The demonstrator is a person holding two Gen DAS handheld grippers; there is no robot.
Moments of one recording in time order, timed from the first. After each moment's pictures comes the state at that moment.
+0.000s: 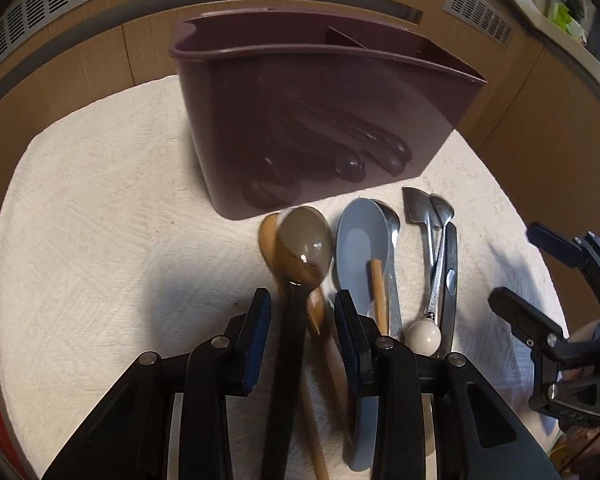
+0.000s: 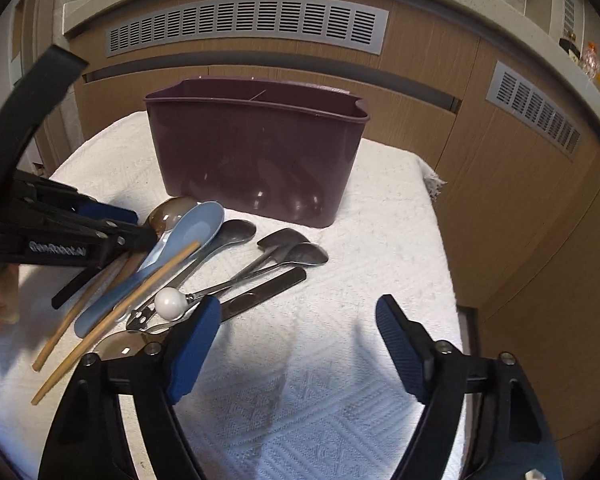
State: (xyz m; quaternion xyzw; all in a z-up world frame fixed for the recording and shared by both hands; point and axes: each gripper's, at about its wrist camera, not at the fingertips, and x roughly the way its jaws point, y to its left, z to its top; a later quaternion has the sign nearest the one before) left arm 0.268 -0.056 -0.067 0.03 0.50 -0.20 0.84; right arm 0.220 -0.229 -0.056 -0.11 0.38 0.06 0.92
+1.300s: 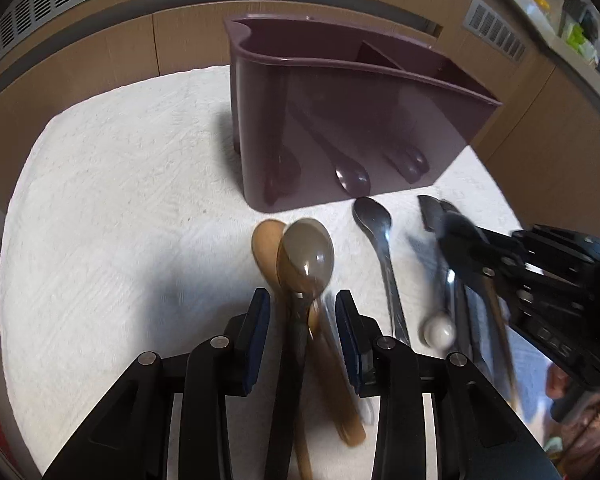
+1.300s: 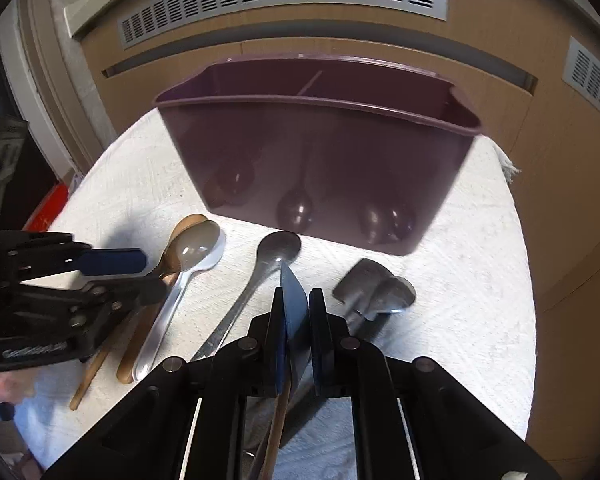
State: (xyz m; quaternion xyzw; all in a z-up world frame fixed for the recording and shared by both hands) left arm 0.269 -0.035 -0.063 0.01 0.51 -0.17 0.84; right arm 0.284 -0.190 -0.064 -0.06 0.45 0.14 0.88
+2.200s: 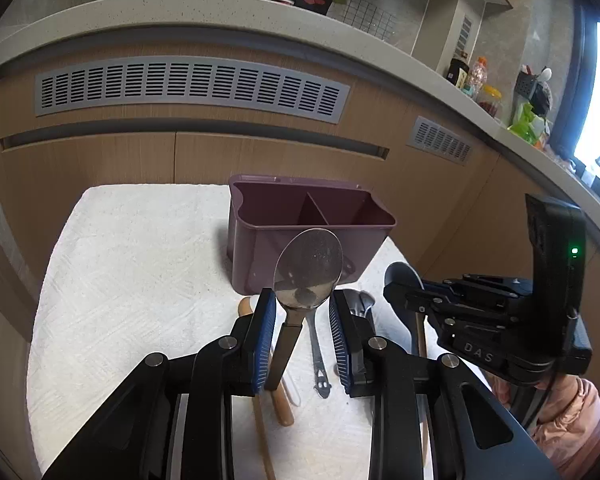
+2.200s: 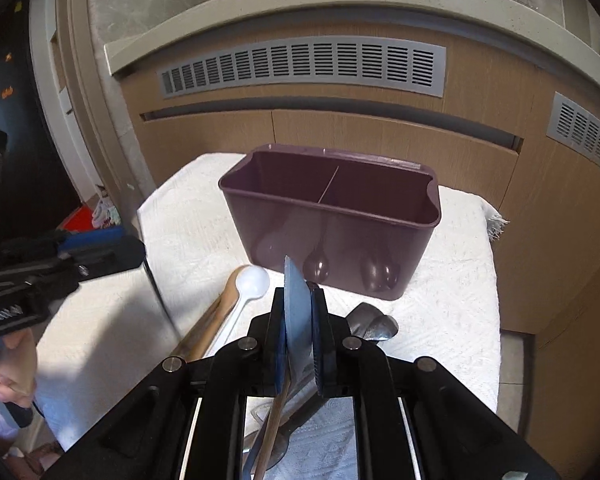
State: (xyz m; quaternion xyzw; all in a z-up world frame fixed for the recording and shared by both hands) left arm 0.179 0.007 0.037 -0.08 0.34 -0.21 0.92; right arm 0.243 -0.207 0.005 -0.06 0.37 0.18 0.91
